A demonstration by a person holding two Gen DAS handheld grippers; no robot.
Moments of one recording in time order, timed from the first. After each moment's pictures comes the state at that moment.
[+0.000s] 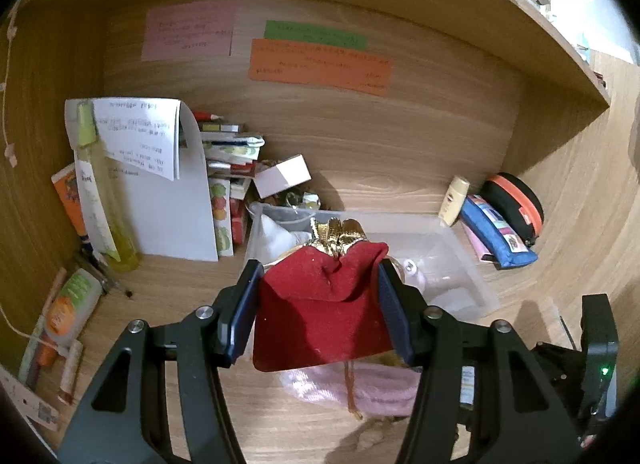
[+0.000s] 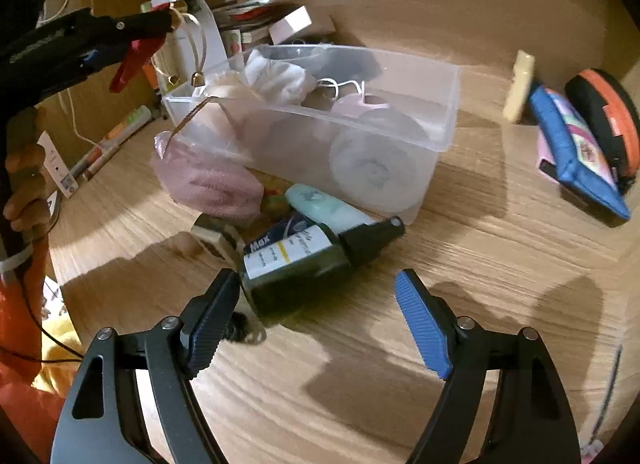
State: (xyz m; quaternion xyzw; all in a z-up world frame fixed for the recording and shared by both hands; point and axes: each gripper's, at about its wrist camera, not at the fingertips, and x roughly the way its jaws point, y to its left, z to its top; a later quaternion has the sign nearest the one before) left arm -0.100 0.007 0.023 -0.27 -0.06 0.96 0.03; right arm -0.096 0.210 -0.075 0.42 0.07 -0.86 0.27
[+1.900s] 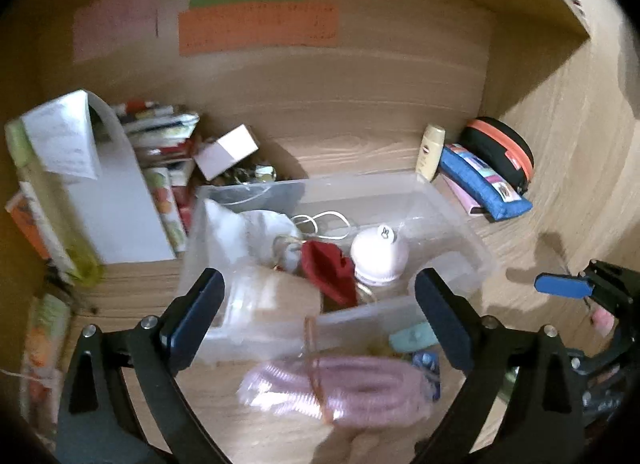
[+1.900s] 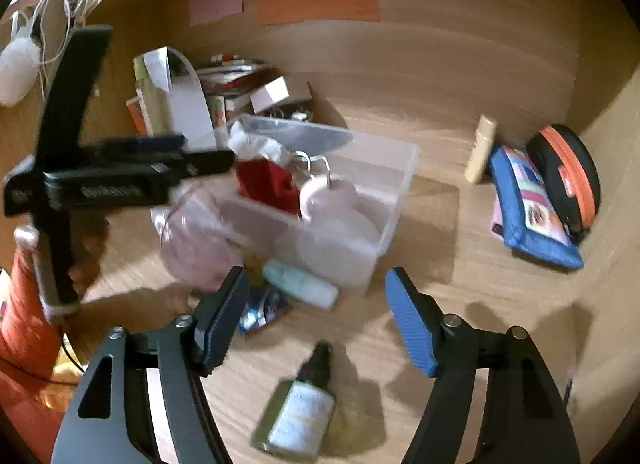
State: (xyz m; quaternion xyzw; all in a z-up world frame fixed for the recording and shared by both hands) left arm -0.120 0.043 -0.002 -0.31 0.02 0.94 0.09; right arm -0.084 0.231 -0.023 0.35 0.08 -0.90 0.23
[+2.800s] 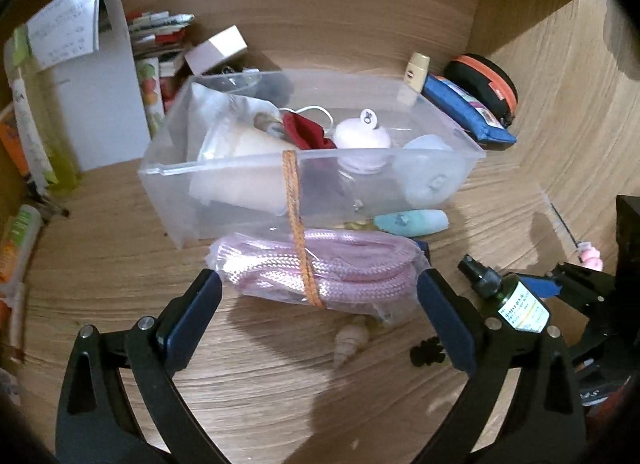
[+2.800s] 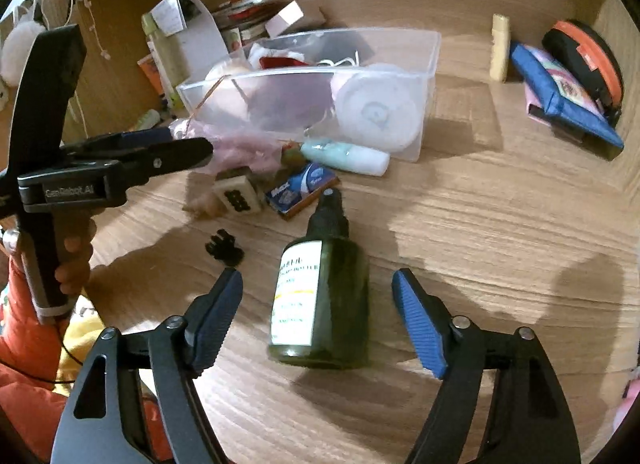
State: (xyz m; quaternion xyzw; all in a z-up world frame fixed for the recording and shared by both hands) left arm -0.085 0.037 -0.058 -0.40 -0.01 0.91 0.13; right arm -0.047 0.230 -0.090 0.42 0.02 -0.87 0.25
